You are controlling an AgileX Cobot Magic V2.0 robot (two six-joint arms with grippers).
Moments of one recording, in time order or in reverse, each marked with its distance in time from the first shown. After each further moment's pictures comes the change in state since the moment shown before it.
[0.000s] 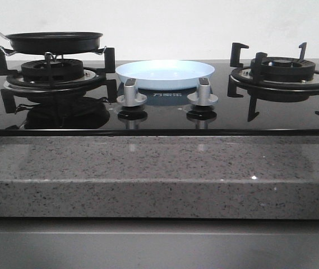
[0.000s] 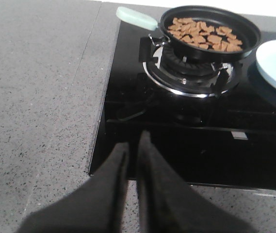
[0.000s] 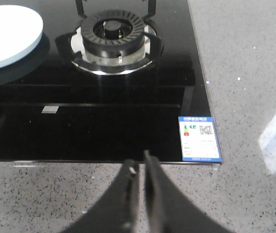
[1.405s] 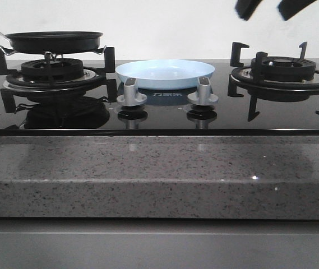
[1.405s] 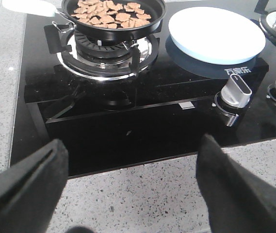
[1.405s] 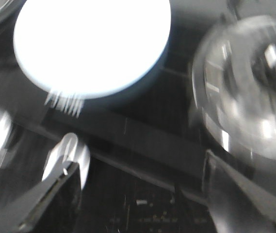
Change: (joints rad) left arm -0.281 0.021 0.000 -0.012 0.000 0.017; right arm 0.304 1.033 -0.726 0.125 0.019 -0.104
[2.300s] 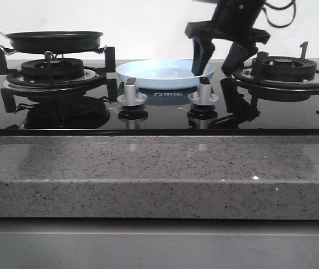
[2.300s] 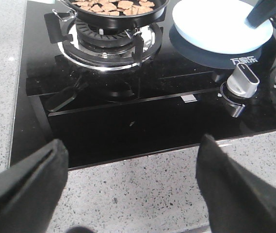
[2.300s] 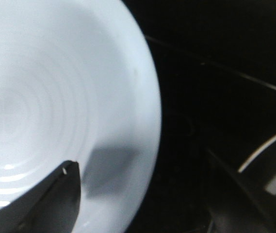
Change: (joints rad) left arm 0.000 0.000 0.029 0.006 -0.004 0.000; right arm -0.040 0.750 -0.862 0.044 0.385 -0.053
